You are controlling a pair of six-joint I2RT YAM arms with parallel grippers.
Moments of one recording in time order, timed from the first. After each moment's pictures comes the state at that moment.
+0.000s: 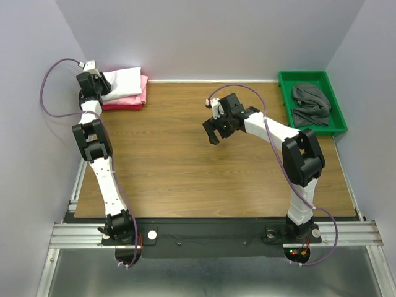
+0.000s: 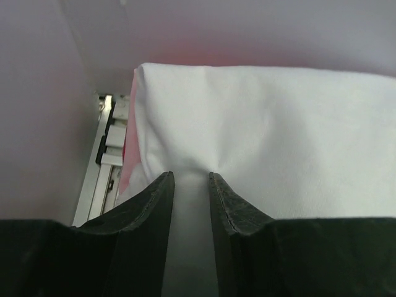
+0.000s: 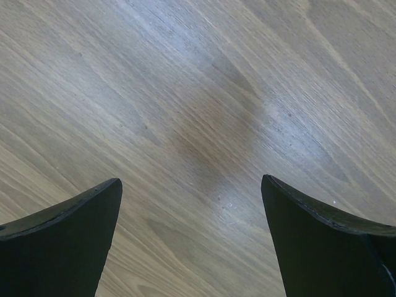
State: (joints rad) left arm 0.33 2.62 2.26 0.10 0.30 -0.13; right arm 0.53 1.96 1.52 -0.49 -0.19 -0.11
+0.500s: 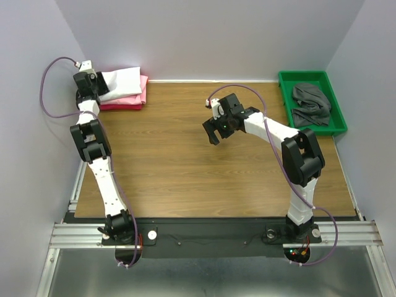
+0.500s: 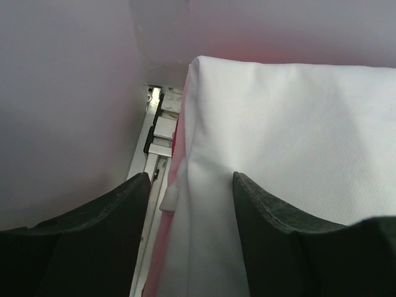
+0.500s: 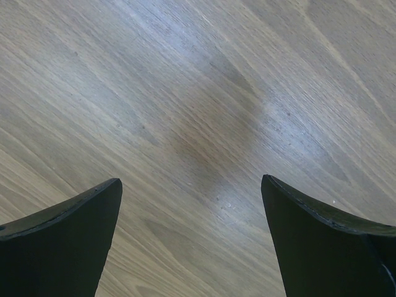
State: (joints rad) left arm 0.35 2.62 2.26 0.05 0.19 -0.08; right arm 0.53 1.97 1.52 -0.49 -0.18 -0.11
